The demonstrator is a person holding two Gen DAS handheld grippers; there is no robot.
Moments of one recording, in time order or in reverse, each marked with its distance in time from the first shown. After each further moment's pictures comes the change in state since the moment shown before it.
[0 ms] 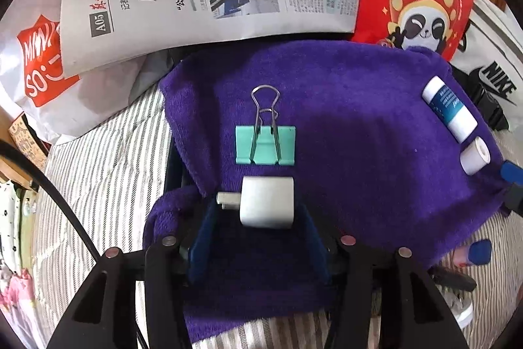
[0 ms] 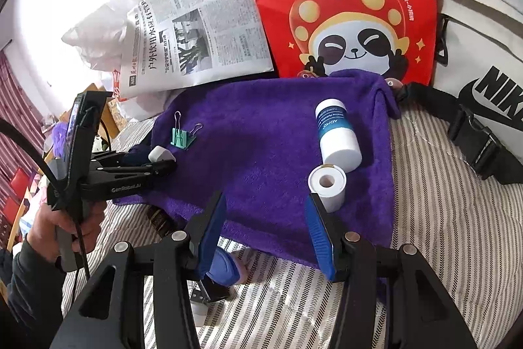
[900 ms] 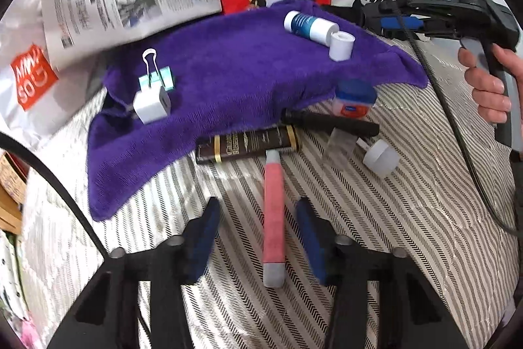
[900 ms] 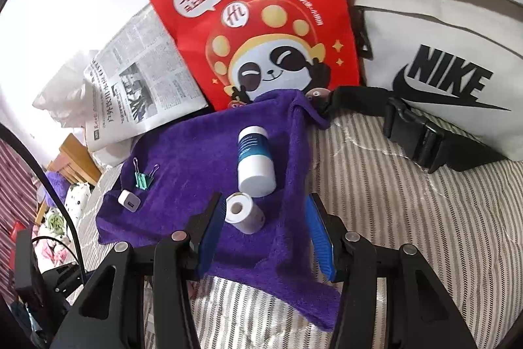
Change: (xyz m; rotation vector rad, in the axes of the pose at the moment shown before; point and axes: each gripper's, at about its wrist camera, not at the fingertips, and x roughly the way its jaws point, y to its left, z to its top) left arm -0.068 -0.055 -0.110 0.242 -0.076 -0.170; right arm -0.021 -0.064 0.006 0.175 -0.078 -0.049
